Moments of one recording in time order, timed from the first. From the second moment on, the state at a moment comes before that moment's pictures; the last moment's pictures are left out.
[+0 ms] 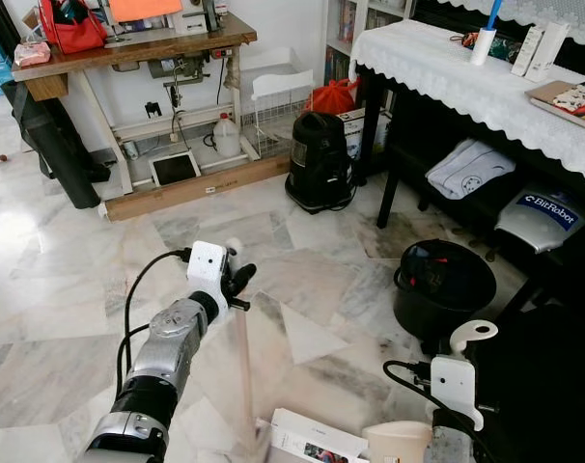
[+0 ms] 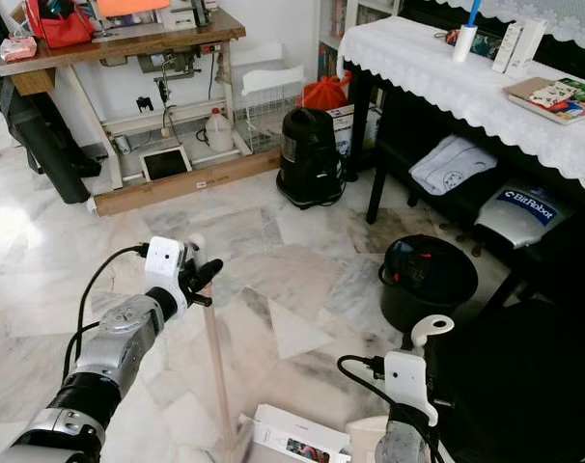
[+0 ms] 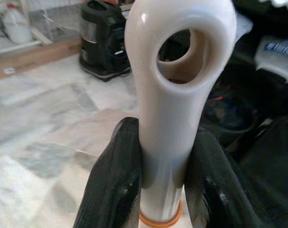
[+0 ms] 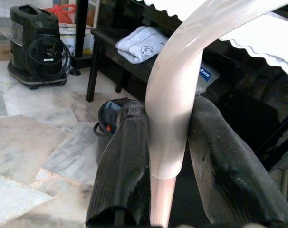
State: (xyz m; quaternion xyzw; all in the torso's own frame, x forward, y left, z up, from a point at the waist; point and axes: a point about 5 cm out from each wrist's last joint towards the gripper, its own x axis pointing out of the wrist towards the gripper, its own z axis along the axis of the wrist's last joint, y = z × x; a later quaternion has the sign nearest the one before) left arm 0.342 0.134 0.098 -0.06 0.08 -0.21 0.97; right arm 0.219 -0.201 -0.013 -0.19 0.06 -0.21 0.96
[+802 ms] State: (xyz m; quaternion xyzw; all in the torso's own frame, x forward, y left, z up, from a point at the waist) left arm 0.357 0.161 0.163 -0.02 -0.11 -0.10 0.99; right arm 0.222 -0.203 -0.010 -0.19 0.05 -0.20 0.96
